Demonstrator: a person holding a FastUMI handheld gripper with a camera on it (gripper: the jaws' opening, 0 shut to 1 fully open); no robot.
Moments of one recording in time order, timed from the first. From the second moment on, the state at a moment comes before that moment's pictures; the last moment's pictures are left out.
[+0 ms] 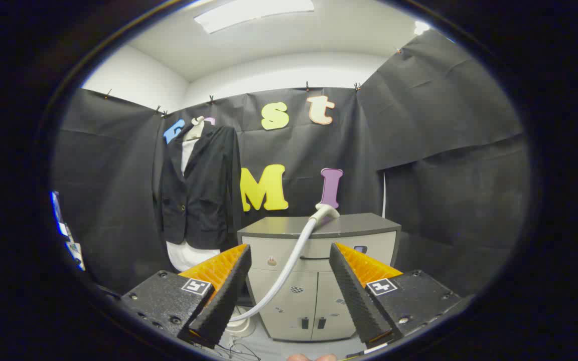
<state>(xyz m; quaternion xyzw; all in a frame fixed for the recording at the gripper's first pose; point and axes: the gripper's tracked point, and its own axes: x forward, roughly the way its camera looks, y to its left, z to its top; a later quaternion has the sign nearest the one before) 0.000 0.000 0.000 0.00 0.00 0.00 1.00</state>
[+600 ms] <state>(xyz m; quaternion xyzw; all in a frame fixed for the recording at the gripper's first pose) 0.011 0.000 -0.003 0.01 0.01 -0.03 1.00</state>
